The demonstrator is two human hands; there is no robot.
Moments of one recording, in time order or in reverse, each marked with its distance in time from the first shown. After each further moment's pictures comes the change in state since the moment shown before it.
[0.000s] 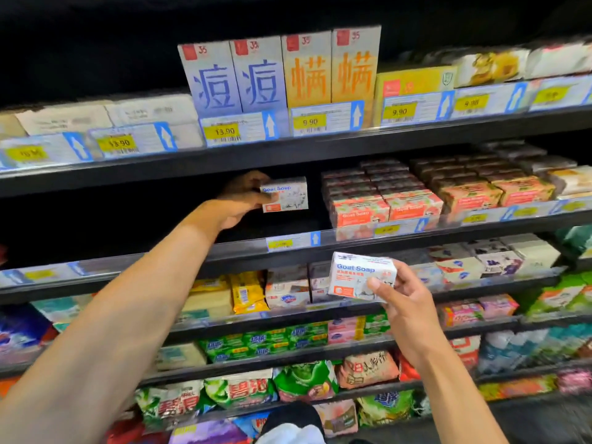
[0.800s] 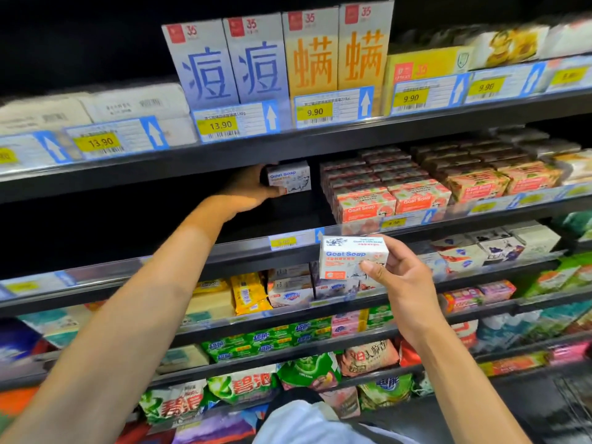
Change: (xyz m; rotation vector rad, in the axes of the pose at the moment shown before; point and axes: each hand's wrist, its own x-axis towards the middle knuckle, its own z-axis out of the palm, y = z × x) left_hand -0.004 0.022 0.010 0.507 -0.015 0.109; right_hand 0.016 -0.009 0.026 -0.105 0.023 -0.066
